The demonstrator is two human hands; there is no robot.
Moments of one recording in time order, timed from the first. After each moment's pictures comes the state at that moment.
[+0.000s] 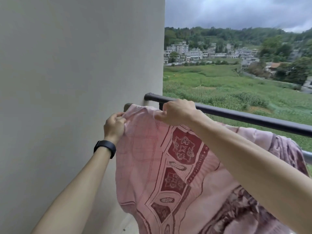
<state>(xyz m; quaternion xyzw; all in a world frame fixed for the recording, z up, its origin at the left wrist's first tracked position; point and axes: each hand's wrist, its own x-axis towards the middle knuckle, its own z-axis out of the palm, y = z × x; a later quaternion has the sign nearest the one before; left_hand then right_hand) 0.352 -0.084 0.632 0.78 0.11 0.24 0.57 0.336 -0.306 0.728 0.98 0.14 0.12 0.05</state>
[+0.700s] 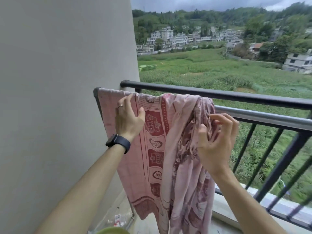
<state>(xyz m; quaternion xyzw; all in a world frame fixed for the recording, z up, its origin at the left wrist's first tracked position) 0.223 -0.261 0.634 0.86 -0.06 0.35 0.36 0.112 -0.477 0.603 0.73 0.01 0.52 -0.44</state>
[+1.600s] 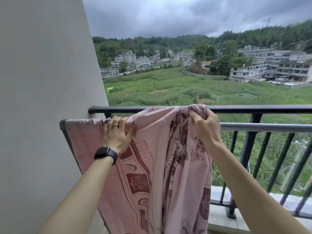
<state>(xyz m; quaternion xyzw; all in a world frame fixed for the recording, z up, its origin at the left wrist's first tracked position) 0.280 -0.286 0.635 0.92 -0.20 0.30 0.13 0.103 -0.539 0.695 0.73 -0.13 0.36 -0.57</state>
